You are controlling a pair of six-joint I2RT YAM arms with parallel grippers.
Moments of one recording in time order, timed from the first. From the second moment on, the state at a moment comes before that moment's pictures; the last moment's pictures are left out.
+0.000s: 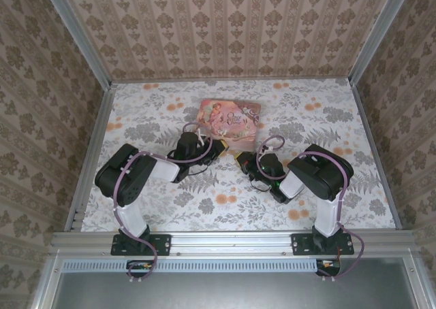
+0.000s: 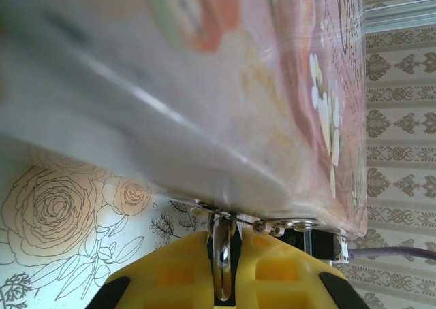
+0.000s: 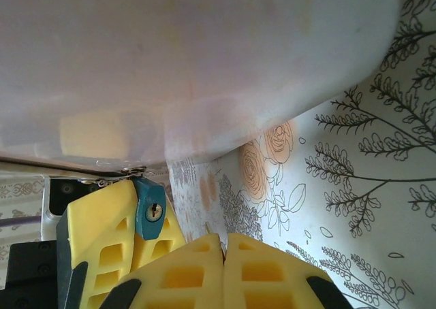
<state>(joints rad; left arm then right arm) -0.62 1.79 0.64 0.75 0.40 -1.24 0.62 1.91 0.42 1.20 -0.08 1.50</state>
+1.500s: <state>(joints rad) -0.64 1.79 0.64 0.74 0.39 -1.24 0.63 1.90 0.46 1.20 -0.08 1.52</state>
